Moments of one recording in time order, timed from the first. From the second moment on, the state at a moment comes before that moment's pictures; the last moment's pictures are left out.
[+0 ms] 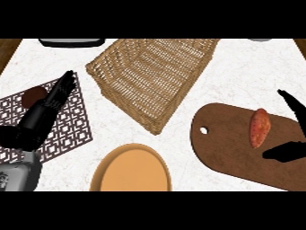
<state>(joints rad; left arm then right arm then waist) -0.17 0.21 0.04 -1.59 -0.03 -0.20 0.02 -0.09 -0.42 -0.06 -1.64 0.57 0.26 0.40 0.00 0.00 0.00</state>
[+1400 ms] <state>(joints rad) -0.17 0.17 0.07 -1.58 -0.08 -0.23 0.01 -0.21 -0.32 -0.08 -1.27 0.73 0.25 0.27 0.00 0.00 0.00</state>
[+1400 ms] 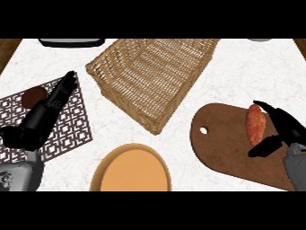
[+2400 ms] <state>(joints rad) -0.21 0.15 0.03 -1.58 -0.09 -0.26 0.02 -0.37 -0.10 0.22 -1.29 1.01 0.18 0.52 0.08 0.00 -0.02</state>
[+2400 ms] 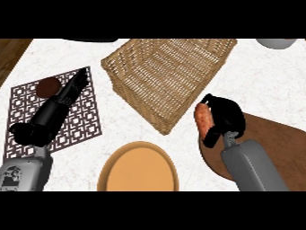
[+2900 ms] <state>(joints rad) -0.27 0.12 -0.03 -1.56 -0.10 -0.29 0.02 -0.62 -0.01 0.43 -1.25 0.94 -0.08 0.94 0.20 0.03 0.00</state>
